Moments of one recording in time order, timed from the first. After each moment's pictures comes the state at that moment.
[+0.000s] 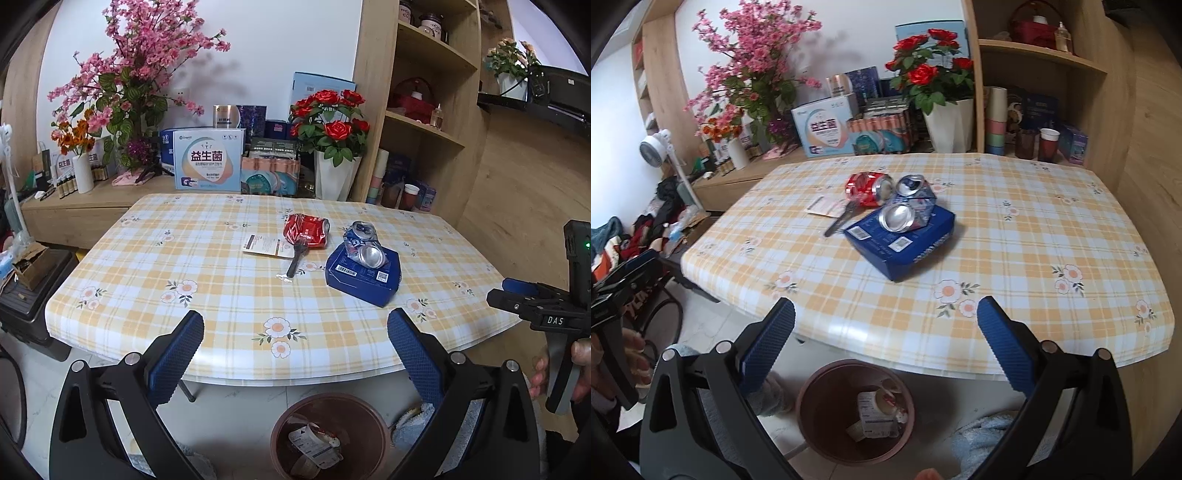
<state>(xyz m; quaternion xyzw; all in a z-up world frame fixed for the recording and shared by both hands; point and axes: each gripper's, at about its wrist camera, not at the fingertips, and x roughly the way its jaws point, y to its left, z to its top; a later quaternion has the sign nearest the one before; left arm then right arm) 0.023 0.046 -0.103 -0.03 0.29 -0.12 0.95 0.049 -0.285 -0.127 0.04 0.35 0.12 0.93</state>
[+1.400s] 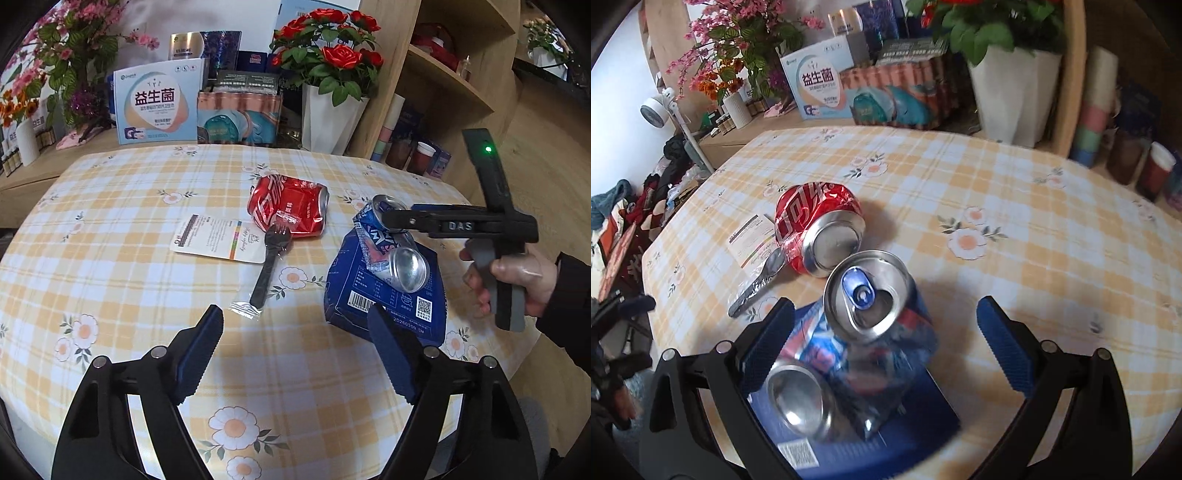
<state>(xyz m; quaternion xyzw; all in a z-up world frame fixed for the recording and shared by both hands) 0.226 -0.013 -0.187 -0.03 0.39 -0.16 0.90 0.373 -0.269 -0.207 -0.01 0.44 0.22 0.87</state>
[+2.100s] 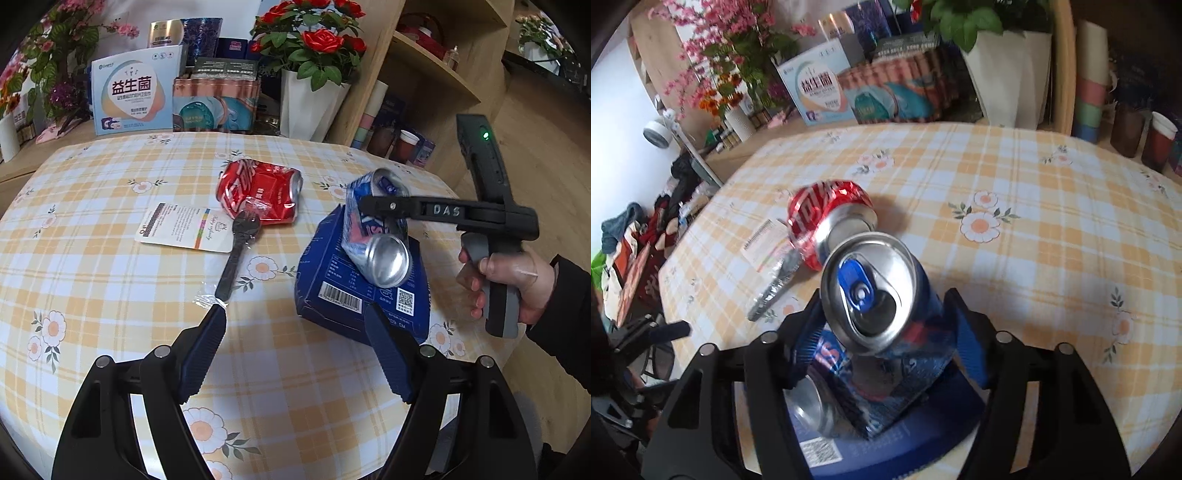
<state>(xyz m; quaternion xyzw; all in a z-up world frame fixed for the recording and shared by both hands) 0.230 -0.034 -0.196 -0.04 0.41 -0.20 0.89 0.358 -0.277 -0.205 0.05 0.43 0.23 0.87</state>
